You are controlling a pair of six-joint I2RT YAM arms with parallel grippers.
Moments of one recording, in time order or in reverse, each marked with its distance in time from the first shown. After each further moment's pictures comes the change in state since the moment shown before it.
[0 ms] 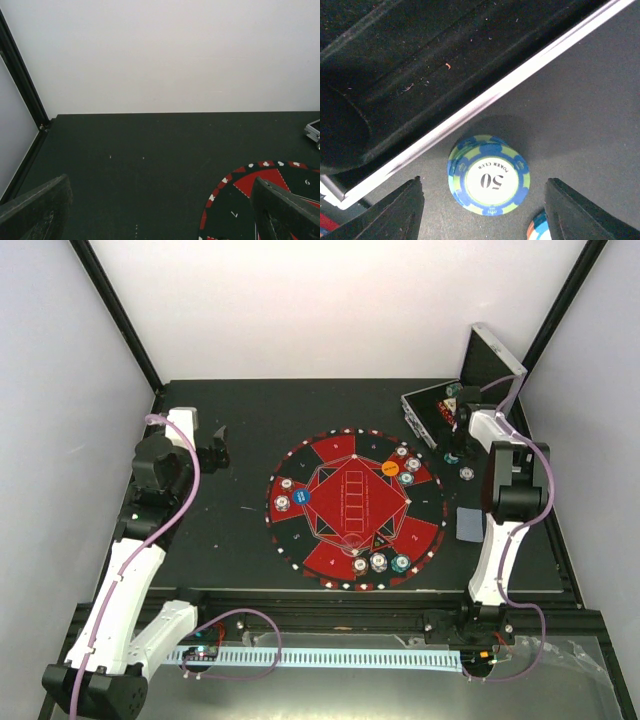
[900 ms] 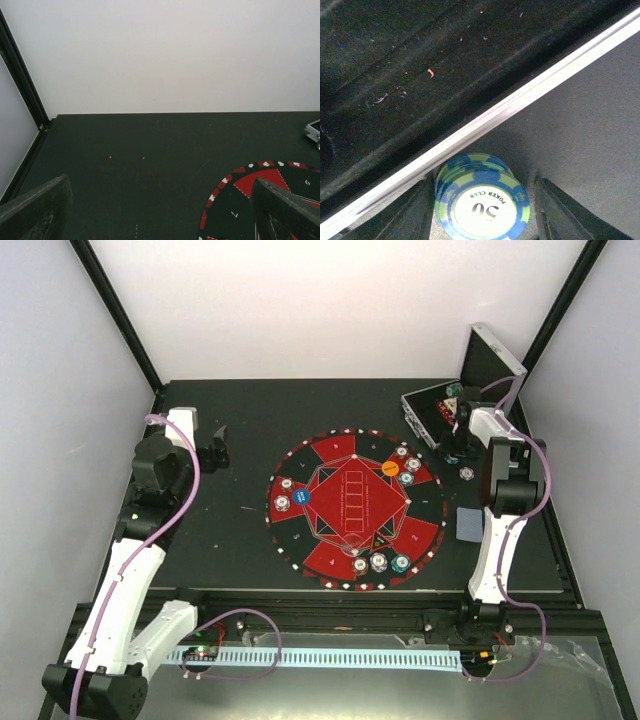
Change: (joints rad) left arm 0.000 0.001 0.000 0.000 0.000 0.000; right arm -0.018 0.097 0.093 -0.064 -0.018 -0.037
